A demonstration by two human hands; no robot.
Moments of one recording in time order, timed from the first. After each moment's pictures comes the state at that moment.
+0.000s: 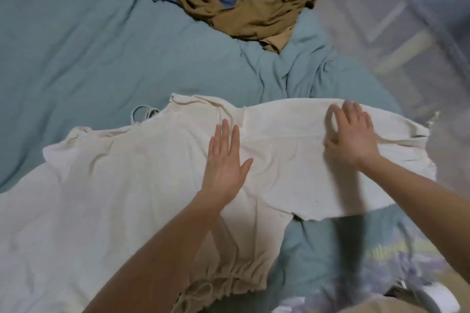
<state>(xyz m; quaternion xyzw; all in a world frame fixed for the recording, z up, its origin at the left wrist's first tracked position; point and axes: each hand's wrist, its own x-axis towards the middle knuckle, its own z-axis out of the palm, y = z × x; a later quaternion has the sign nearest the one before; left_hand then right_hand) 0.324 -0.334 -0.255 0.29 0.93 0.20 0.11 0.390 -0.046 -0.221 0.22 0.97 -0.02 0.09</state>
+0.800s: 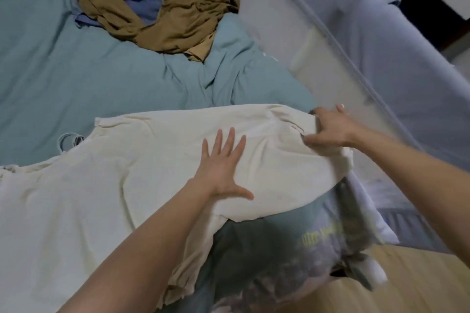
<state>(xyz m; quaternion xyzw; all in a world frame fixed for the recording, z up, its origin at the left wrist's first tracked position) 0.361 -0.190 -0.228 0.45 0.85 0.00 0.28 0.449 0.087 -0.169 0.23 0.93 -0.08 0.26</state>
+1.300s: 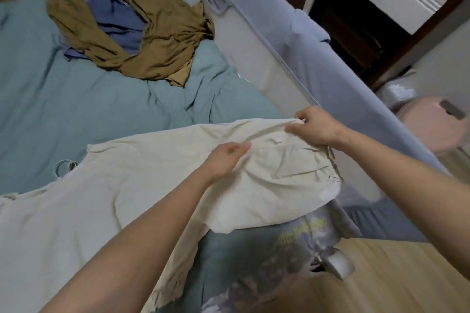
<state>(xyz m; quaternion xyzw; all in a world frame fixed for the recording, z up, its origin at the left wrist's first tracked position) 0.370 -0.125 -0.135 0.19 0.79 0.36 0.45 0.468 0.085 -0.073 0.33 0.88 -0.31 0.13</state>
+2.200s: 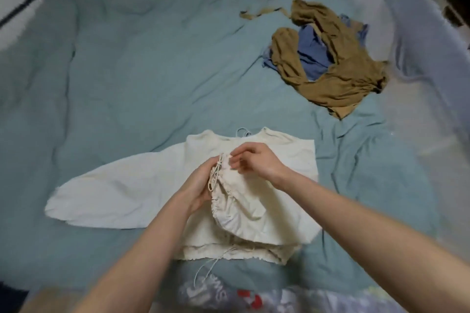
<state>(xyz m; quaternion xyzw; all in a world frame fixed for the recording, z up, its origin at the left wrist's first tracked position) 0.384 -0.505 -0.020 -0.23 0.60 0.71 0.29 0.355 -0.347 -0.011 0.08 0.72 -0.64 0.26</state>
